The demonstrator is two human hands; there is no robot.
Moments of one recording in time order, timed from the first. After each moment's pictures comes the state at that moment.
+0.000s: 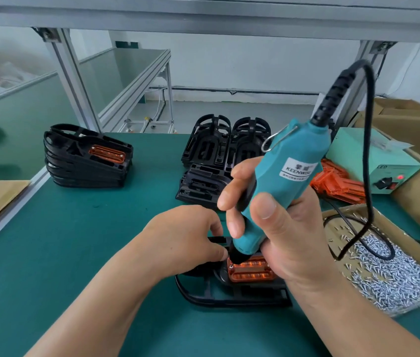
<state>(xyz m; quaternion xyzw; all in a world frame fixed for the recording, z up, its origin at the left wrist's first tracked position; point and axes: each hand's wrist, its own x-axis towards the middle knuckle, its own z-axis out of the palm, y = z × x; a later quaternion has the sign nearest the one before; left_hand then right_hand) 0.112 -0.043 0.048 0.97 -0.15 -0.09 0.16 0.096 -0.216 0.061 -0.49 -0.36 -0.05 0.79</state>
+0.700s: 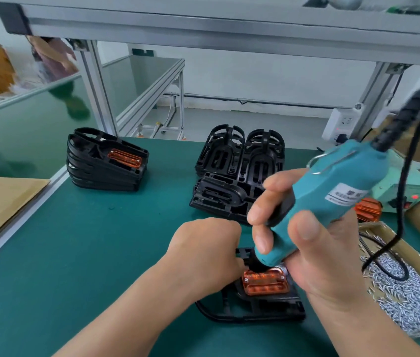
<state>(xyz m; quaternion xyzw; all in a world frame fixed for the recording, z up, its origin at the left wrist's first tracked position) 0.097 -0.067 0.046 0.99 -0.14 0.02 0.08 0.090 -0.222 0.072 -0.51 -0.37 -0.09 0.77</state>
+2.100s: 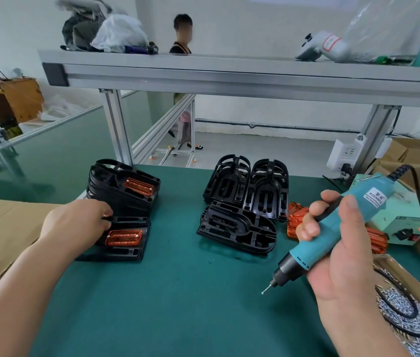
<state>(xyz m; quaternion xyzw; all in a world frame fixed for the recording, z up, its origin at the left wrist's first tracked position) 0.158 0.164 0.050 0.98 0.16 0.07 -0.03 0.130 -0.259 0.059 -0.42 -0.10 -0.15 0.89</state>
